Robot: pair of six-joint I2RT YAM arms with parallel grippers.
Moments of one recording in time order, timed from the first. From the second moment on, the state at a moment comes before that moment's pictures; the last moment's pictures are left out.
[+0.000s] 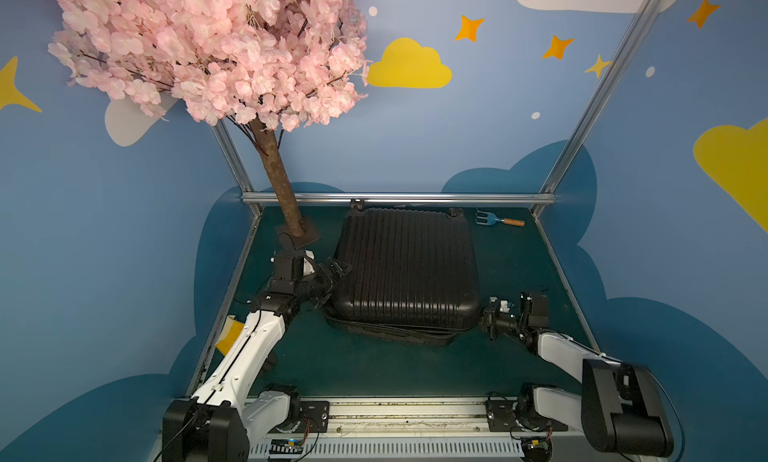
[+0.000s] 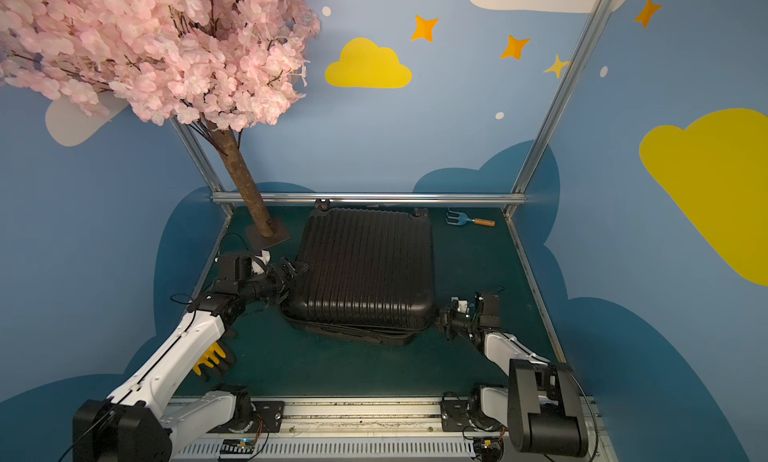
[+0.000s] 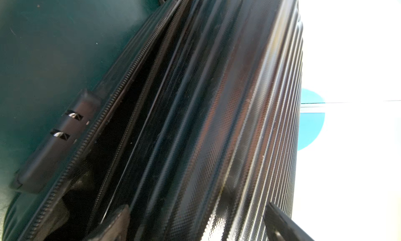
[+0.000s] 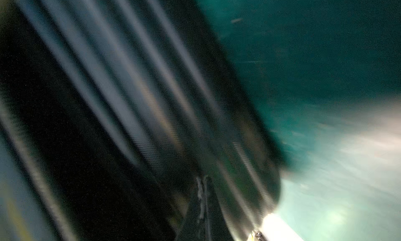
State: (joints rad) left arm -0.12 1.09 0.76 -0.34 0.49 -0.98; right arm 0.00 1.23 0.28 0.23 -1.03 1.33
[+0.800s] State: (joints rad) left arm -0.16 0.92 1.22 -0.74 0.17 -0.78; right arm 0.15 1.01 0.65 0.14 -0.85 1.47
